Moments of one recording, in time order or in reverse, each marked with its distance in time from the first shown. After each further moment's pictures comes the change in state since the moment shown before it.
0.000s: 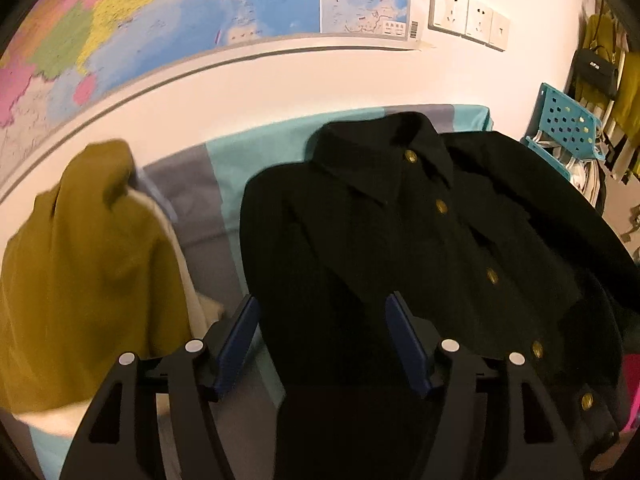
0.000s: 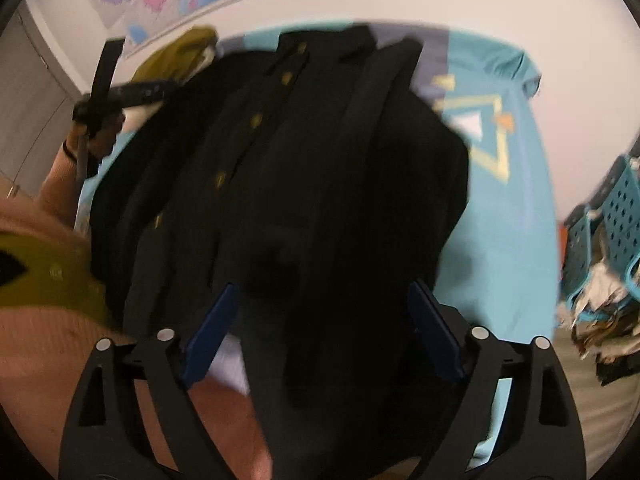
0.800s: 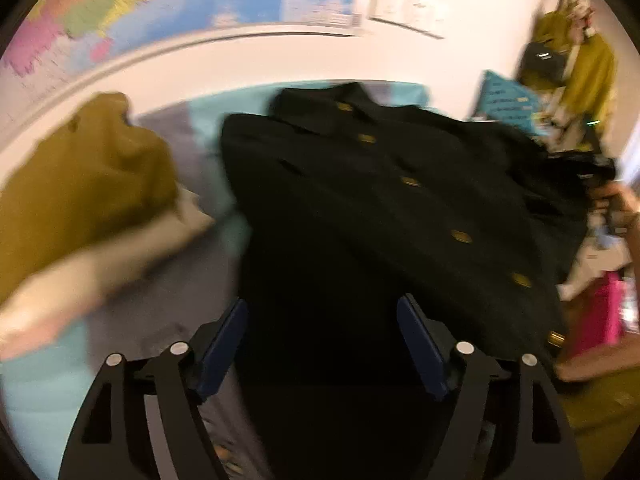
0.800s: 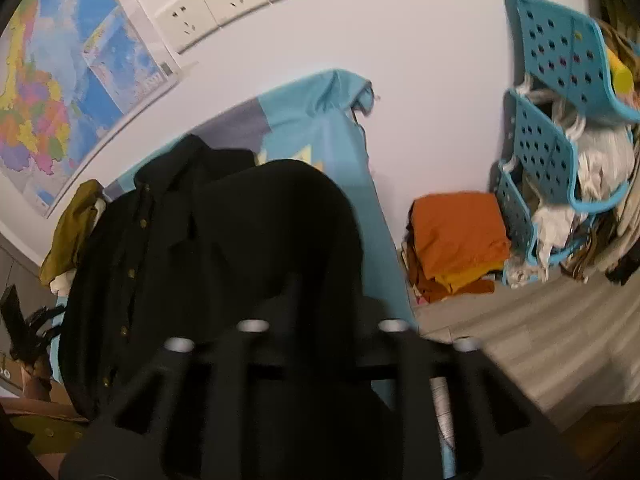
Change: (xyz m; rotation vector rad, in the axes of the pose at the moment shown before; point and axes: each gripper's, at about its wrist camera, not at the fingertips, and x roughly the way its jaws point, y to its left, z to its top) left arm -0.065 -0.002 -0.096 0.023 0.013 -0.220; right arm -0.029 -0.143 0.002 0.461 -0.270 -0.150
